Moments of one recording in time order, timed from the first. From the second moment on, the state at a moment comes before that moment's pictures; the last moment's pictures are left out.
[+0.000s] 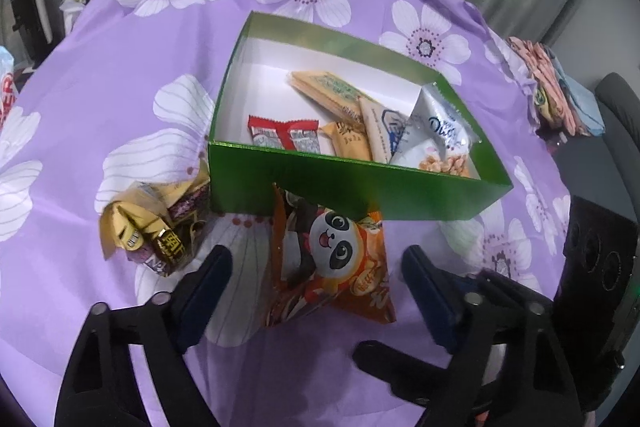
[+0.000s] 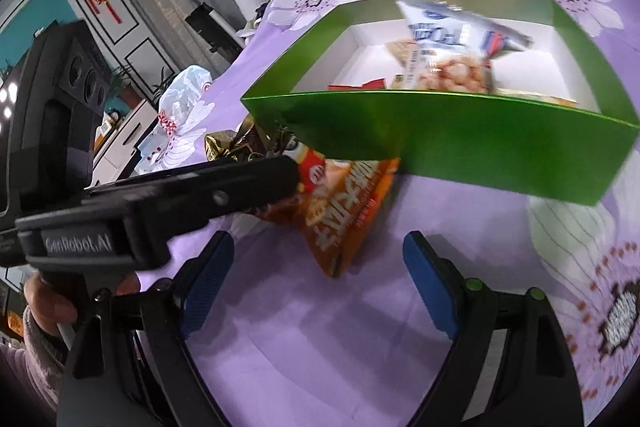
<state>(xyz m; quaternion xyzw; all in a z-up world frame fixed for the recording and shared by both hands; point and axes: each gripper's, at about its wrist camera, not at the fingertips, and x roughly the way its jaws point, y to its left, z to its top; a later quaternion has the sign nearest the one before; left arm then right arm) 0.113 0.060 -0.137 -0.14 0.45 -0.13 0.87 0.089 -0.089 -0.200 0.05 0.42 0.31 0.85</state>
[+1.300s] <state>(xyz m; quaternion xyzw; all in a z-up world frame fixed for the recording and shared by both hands) 0.096 0.064 -0.100 -0.18 0.42 -0.18 0.87 0.075 -0.100 -0.166 0.09 0.37 0.34 0.86</state>
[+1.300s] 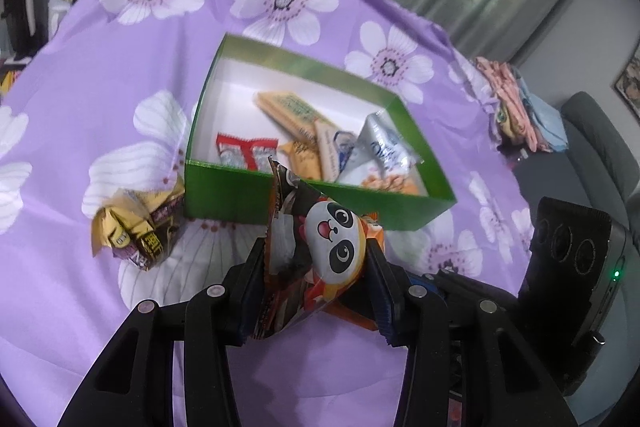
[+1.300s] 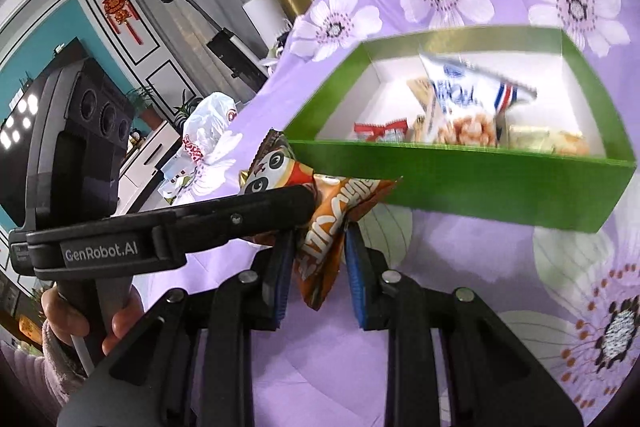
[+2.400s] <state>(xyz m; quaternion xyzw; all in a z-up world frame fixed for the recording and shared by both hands) 0.147 0.051 -0.041 -0.18 0.34 -0.18 0.91 0.132 -0.106 -0.103 0.07 0.31 0.32 0.90</state>
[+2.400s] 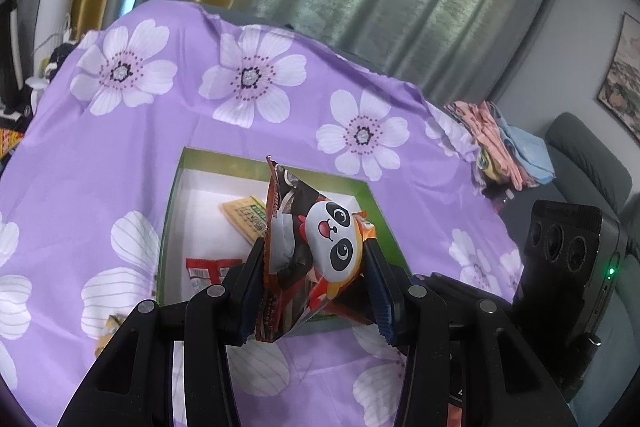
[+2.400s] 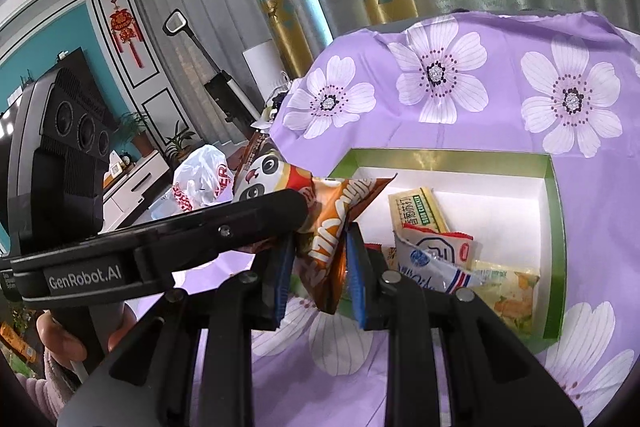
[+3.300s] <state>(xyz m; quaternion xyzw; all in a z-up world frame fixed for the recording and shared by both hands) 0.187 0.054 -0.085 -0.21 0.38 -0.17 0.88 0.171 -0.095 -0.132 0.03 0.36 0.29 0.89</state>
